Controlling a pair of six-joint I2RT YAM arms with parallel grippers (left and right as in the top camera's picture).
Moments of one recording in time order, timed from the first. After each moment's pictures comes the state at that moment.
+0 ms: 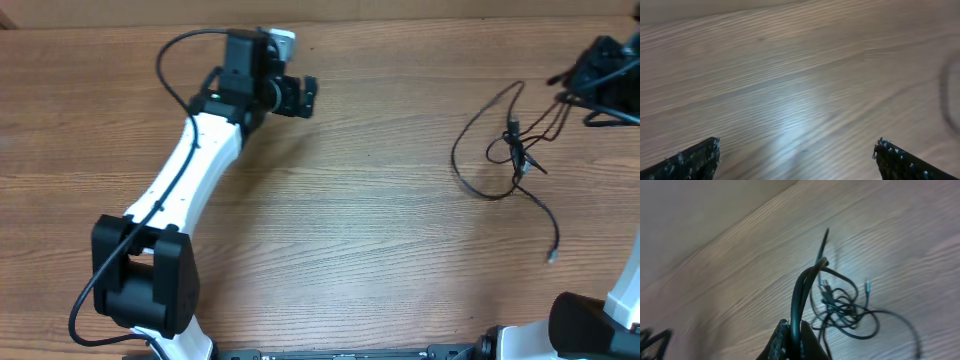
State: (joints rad) left arm -0.28 1.84 1.48 -0.39 0.19 -0.07; right arm -0.23 1.64 2.14 -1.43 -0.15 0.34
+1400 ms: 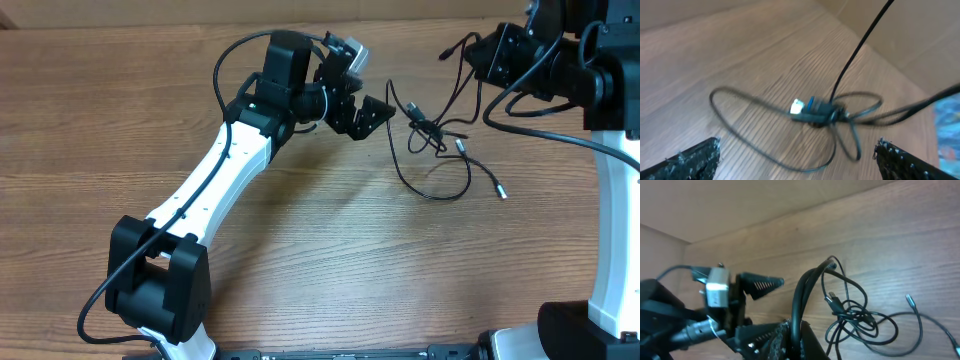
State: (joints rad) left arm -0.41 1.84 1.48 -0.24 0.71 -0.06; right arm 0.05 1.64 2.14 -1.29 -0.35 0.34
